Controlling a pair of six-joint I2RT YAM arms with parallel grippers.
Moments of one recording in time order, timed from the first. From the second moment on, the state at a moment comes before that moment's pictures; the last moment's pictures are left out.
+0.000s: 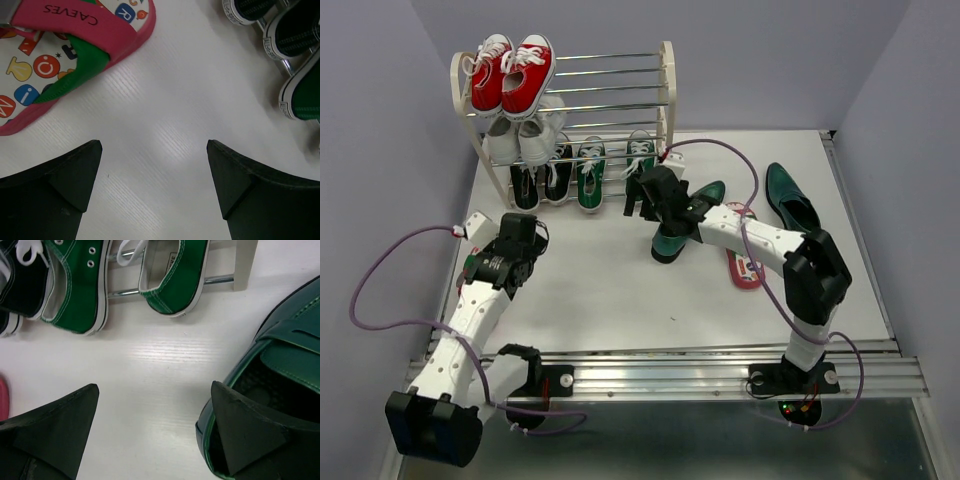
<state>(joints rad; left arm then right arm) -0.25 0.91 0.81 -0.82 -0.56 -1.03 0.78 1.86 1.48 -0.26 0.42 0.70</state>
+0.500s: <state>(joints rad) 0.22 0.99 0.68 -0.67 -0.52 -1.08 0.81 1.67 1.31 -0.23 0.43 0.60</state>
